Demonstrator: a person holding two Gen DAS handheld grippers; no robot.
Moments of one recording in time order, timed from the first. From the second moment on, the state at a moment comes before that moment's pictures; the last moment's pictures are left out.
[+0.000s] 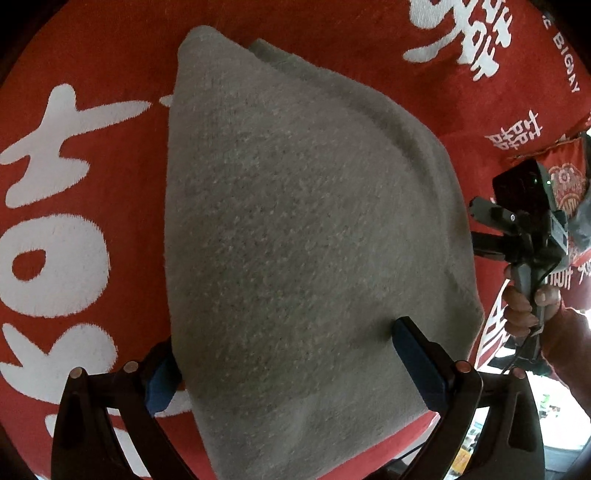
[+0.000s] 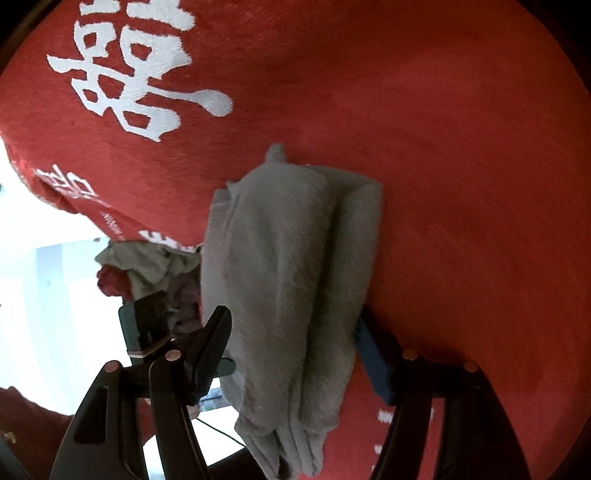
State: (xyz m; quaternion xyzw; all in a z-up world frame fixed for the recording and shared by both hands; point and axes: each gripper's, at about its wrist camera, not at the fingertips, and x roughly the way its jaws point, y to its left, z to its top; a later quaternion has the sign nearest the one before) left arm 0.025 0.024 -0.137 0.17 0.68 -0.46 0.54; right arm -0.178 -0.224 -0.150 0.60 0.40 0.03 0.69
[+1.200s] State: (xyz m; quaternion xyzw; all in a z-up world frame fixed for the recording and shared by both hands) left arm 0.050 0.115 -0.067 0.10 0.64 -0.52 0.55; right arm -0.151 -0.160 -0.100 0.67 0.35 0.00 0.66
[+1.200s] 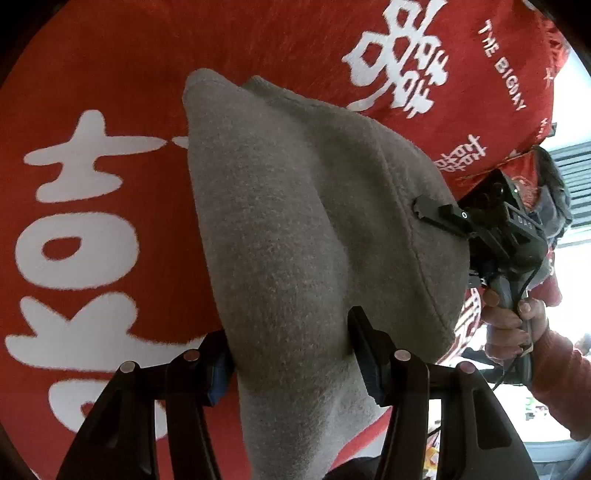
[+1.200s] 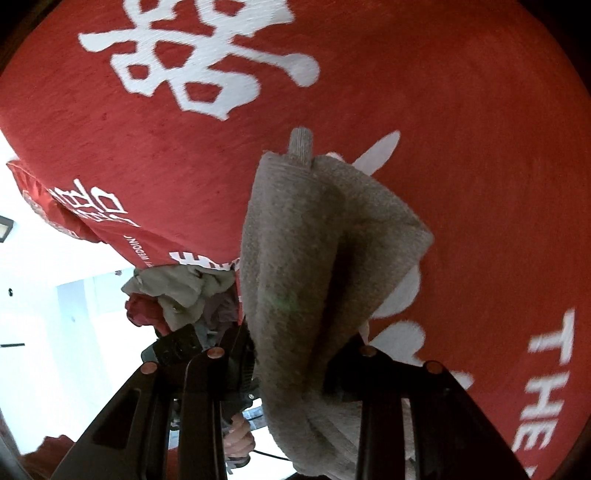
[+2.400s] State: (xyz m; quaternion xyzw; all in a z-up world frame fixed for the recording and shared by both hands) left arm 0.044 0.228 -0.069 0.19 0.59 -0.39 0.68; right arm -0.152 -0.015 -0.085 0.58 0.44 -0.12 0.67
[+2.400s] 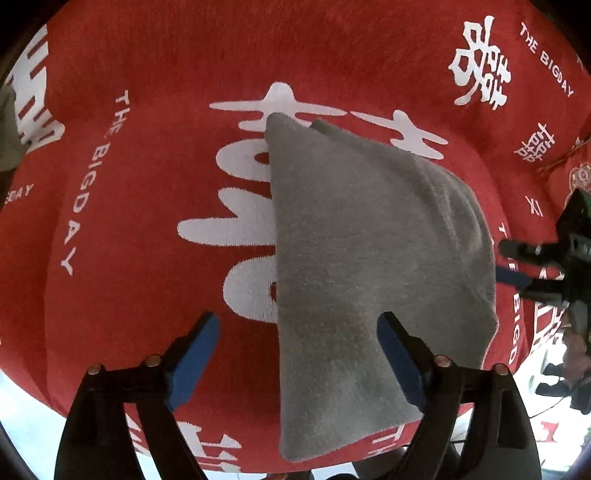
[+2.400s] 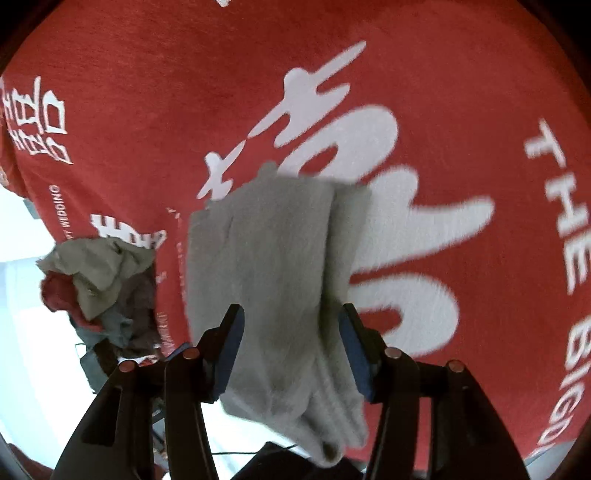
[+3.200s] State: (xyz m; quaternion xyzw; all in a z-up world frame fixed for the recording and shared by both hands) left arm 0.036 0.243 -0.065 0.22 0.61 -0.34 0.68; right arm -0.169 0.016 -0.087 0.45 0.55 -0.21 0.67
